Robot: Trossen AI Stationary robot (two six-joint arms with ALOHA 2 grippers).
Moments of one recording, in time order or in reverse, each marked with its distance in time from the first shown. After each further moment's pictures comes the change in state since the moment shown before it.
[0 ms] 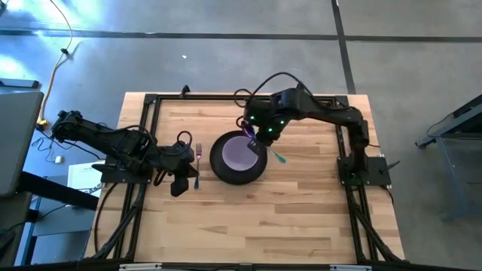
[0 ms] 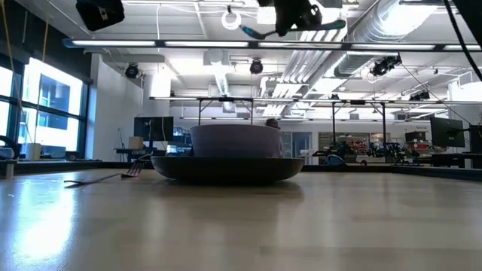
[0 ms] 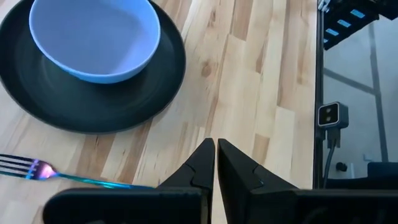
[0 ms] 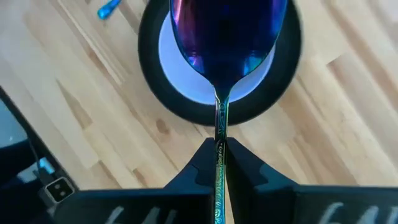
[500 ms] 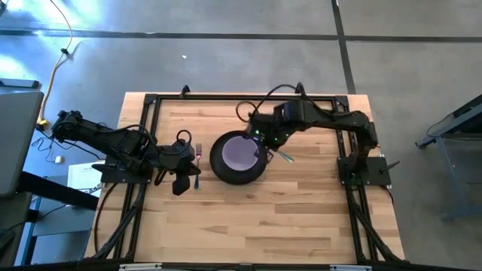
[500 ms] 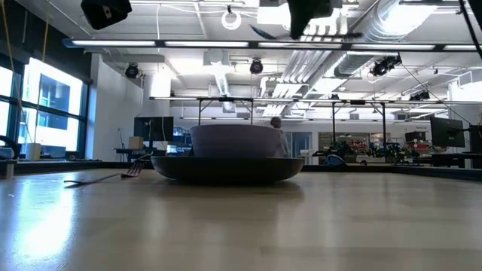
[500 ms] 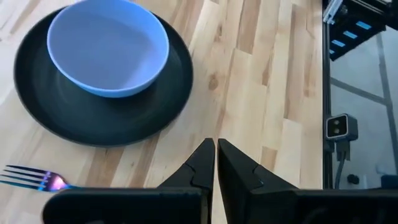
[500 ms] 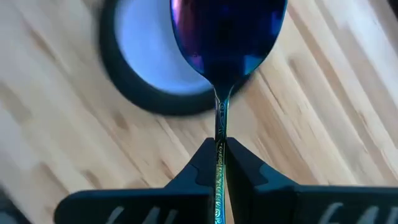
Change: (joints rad) left arm 0.000 0.000 0.000 0.024 -0.051 0.017; right arm 0.077 -0.073 -0.123 0.002 0.191 0.005
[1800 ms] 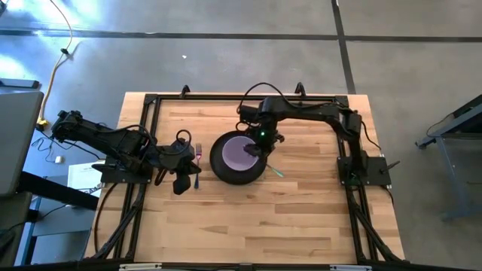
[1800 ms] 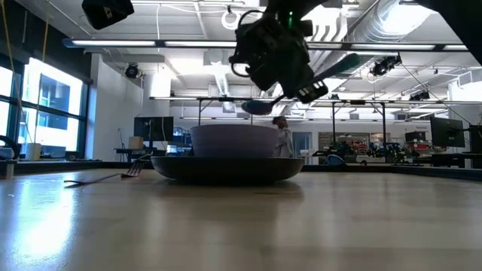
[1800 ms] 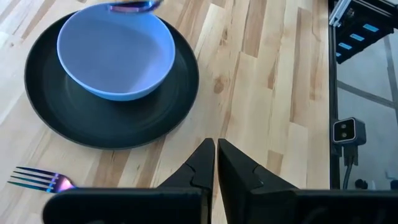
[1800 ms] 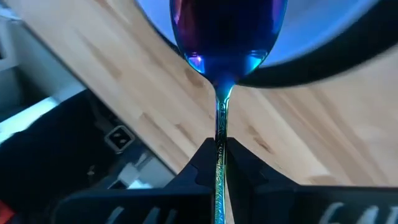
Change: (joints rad) left arm 0.000 0.000 0.000 0.000 -0.029 0.003; right arm -0.245 0.142 -0.350 0.251 -0.744 -0.056
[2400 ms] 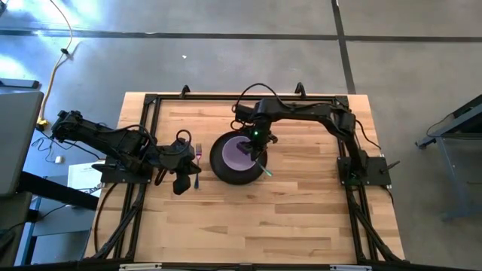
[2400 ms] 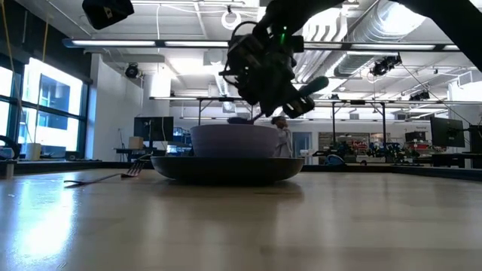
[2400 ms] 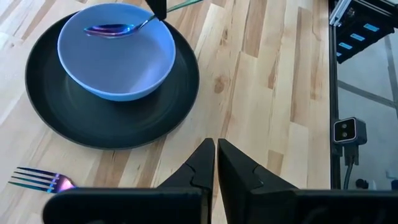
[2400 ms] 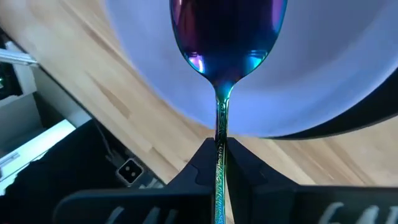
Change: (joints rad) left arm 0.000 0.000 0.000 -0.001 0.000 0.003; right arm -0.024 0.068 0.000 0.158 -0.008 0.101
